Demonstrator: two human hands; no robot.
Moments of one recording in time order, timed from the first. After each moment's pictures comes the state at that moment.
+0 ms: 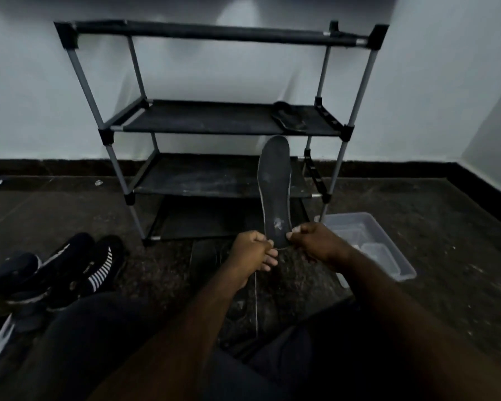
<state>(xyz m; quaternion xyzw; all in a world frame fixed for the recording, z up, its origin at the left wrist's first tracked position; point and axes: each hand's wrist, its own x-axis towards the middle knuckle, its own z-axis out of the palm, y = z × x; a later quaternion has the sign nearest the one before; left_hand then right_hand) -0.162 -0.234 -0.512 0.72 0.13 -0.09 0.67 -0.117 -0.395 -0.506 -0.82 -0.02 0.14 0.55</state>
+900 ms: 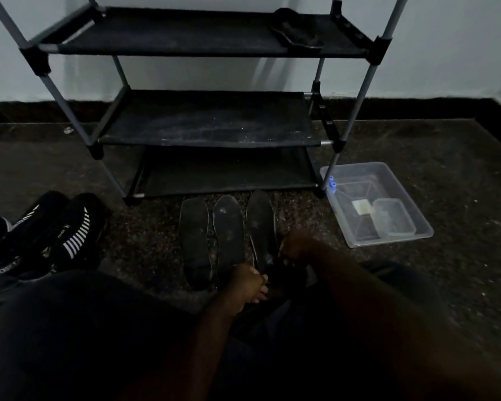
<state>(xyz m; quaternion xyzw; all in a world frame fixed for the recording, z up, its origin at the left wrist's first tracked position) -0.187 -0.240 -0.663 0.74 0.25 -0.29 0.56 -0.087 -0.376 -0.646 -0.89 -0.02 0.38 0.24</state>
